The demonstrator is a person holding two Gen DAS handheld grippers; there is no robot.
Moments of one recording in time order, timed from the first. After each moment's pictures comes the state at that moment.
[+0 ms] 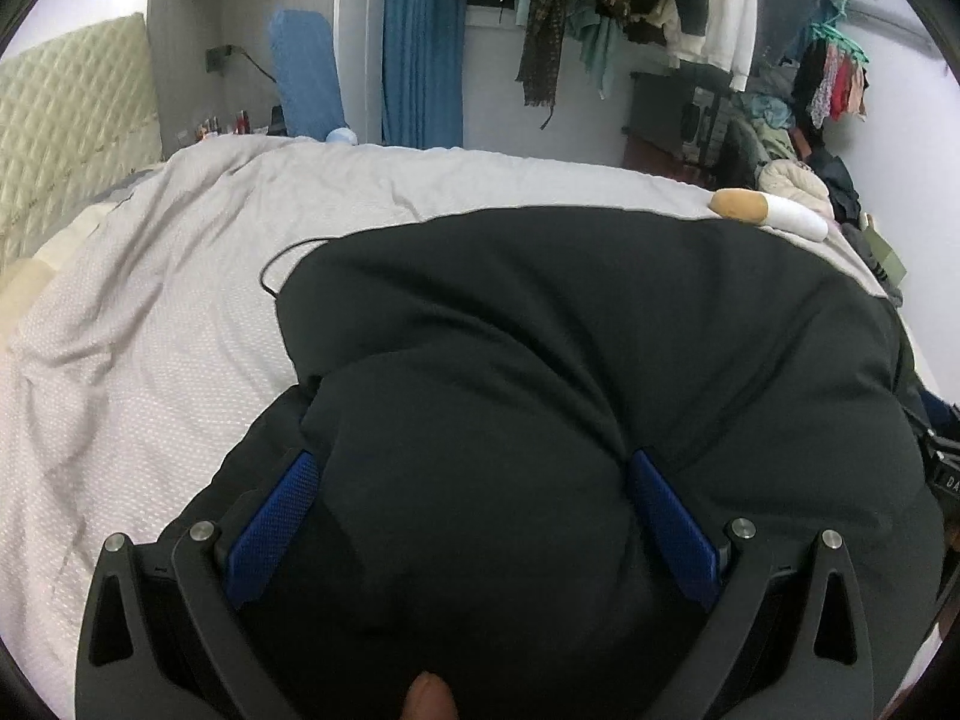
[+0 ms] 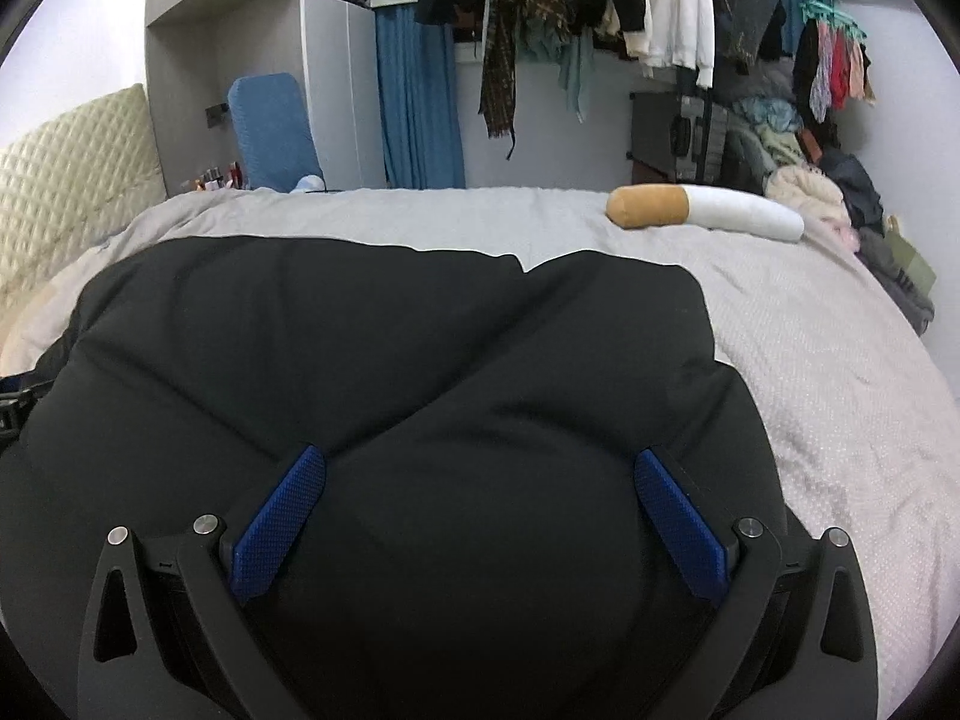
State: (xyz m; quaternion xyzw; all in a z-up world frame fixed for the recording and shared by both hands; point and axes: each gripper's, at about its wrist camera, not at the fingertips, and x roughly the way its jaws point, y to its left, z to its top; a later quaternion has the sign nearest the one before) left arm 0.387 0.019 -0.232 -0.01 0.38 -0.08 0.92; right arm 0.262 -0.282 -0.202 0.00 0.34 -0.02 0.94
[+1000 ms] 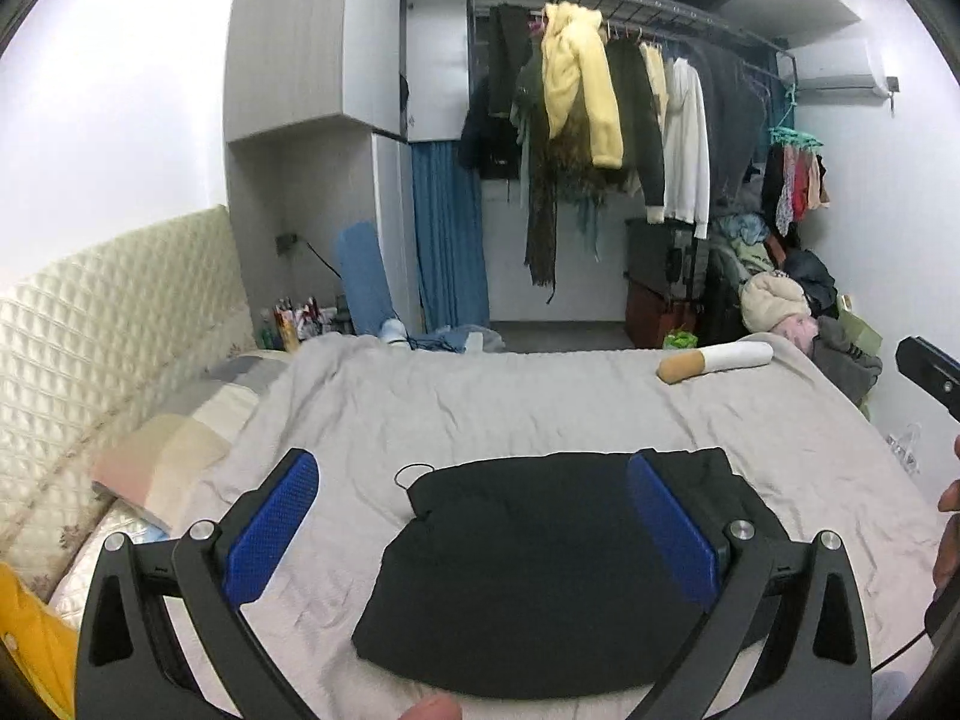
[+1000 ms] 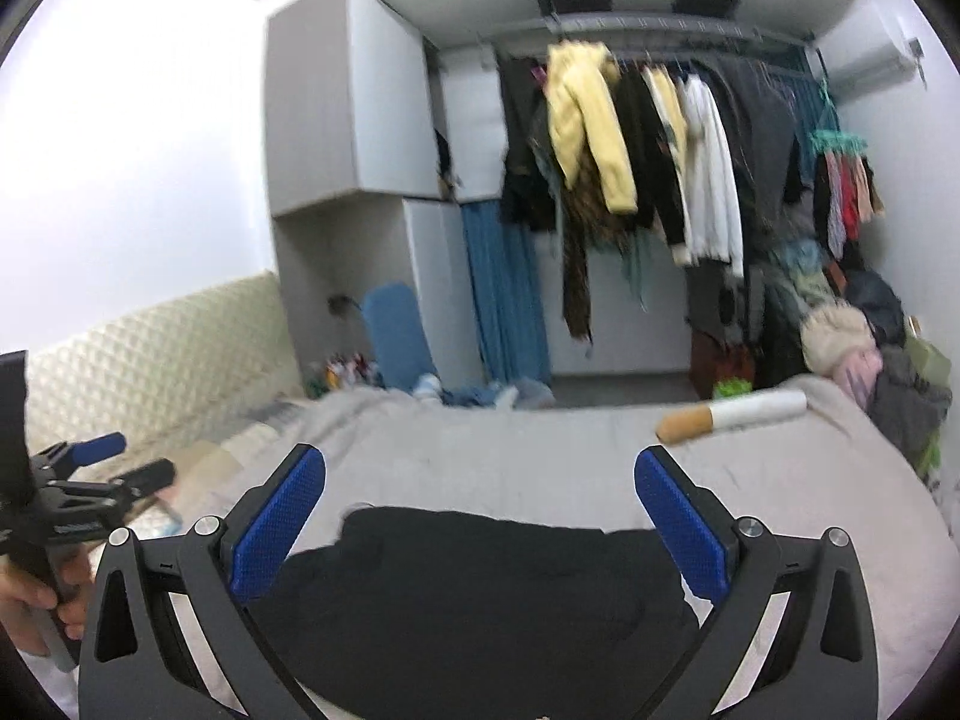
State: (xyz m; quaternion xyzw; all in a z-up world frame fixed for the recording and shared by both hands) left arm 0.139 0.009 0.065 0.02 0.21 -0.04 0.98; right arm 0.065 -0.239 0.093 0.05 0.14 0.08 0.99
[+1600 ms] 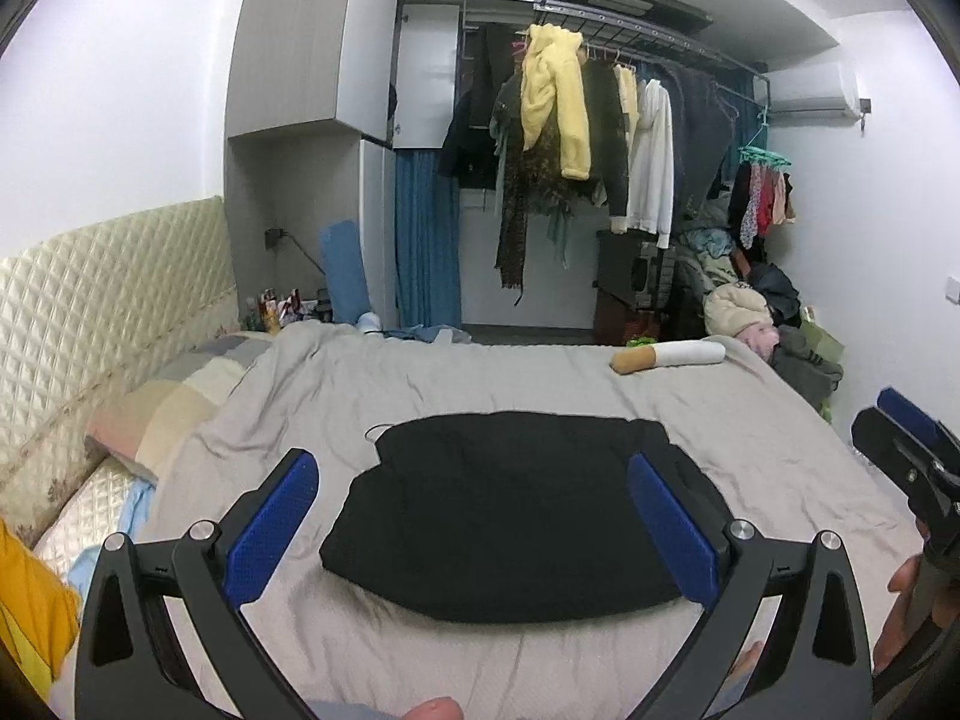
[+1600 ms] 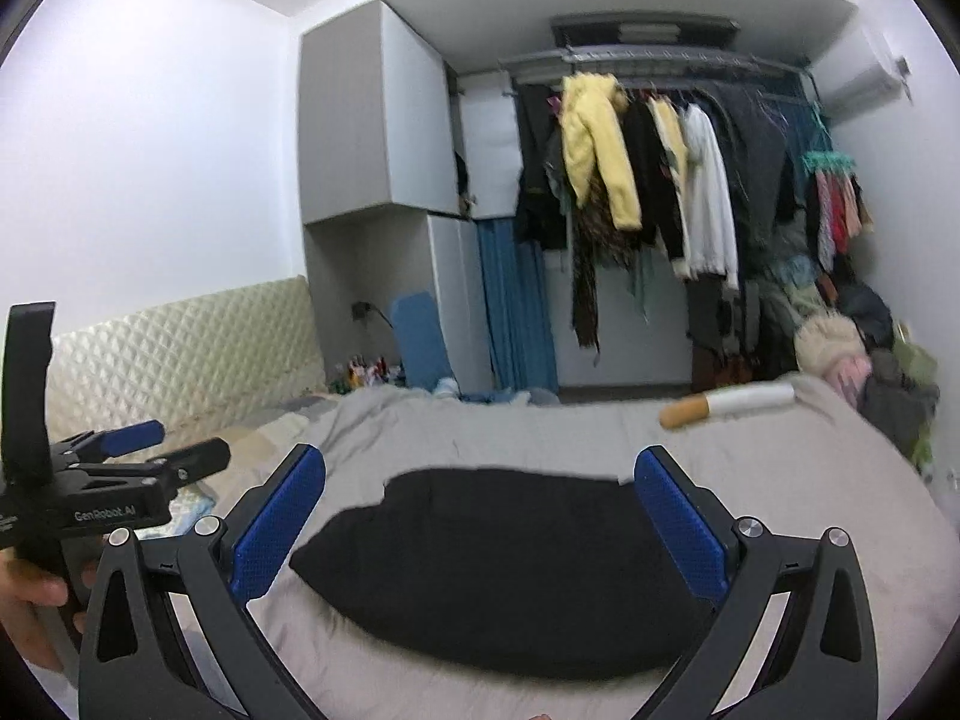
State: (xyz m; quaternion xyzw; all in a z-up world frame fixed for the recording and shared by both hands) left arm 0.008 -0.004 0.043 0.00 0.20 -0.07 0.98; right arm -0.048 -0.206 0.062 0.05 0.12 0.08 0.99
